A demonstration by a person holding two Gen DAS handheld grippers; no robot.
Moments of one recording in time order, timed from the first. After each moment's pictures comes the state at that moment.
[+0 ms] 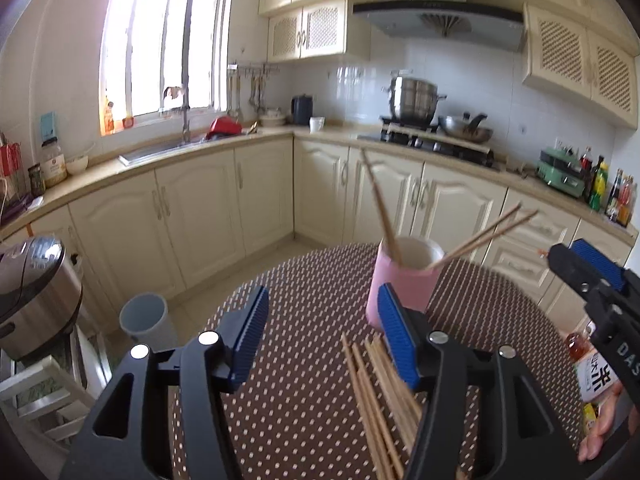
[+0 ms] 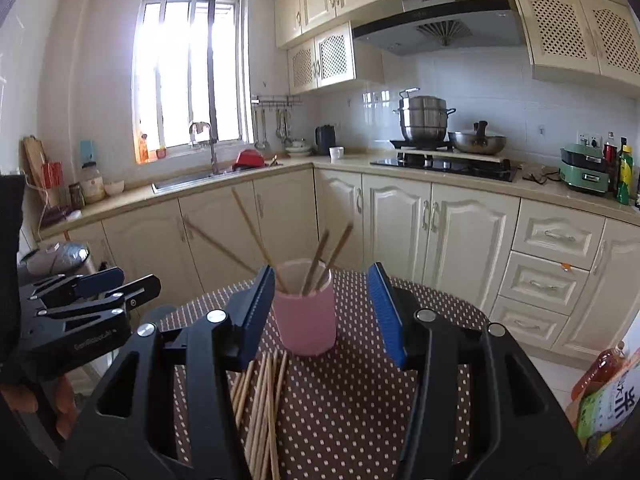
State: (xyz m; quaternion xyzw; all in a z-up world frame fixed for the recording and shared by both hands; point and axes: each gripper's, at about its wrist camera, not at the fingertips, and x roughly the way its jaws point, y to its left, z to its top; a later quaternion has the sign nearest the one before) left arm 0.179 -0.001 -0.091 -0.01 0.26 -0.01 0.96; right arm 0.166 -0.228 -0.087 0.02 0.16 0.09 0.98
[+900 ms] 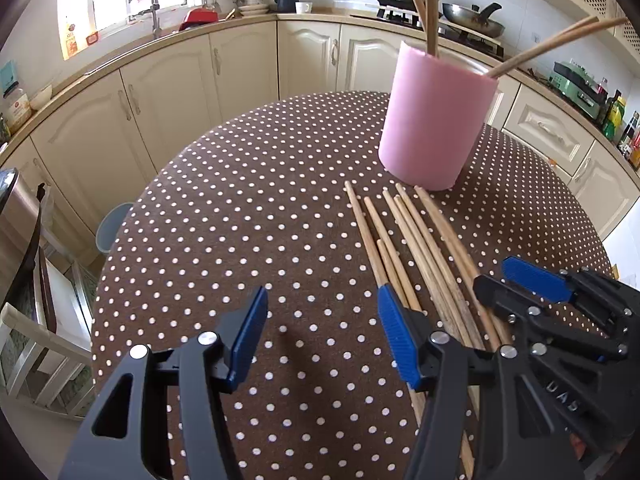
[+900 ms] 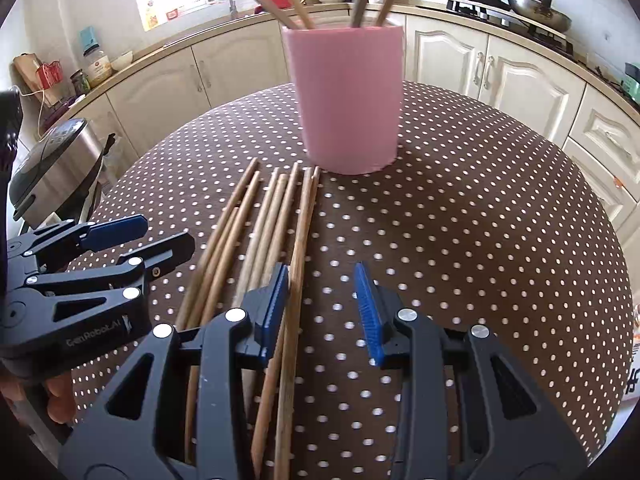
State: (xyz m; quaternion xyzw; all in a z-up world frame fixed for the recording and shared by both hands) left arm 0.232 -0.008 -0.221 0.00 0.44 -0.04 0.90; right arm 0.237 -0.181 -0.223 -0.01 0.42 0.16 0.89
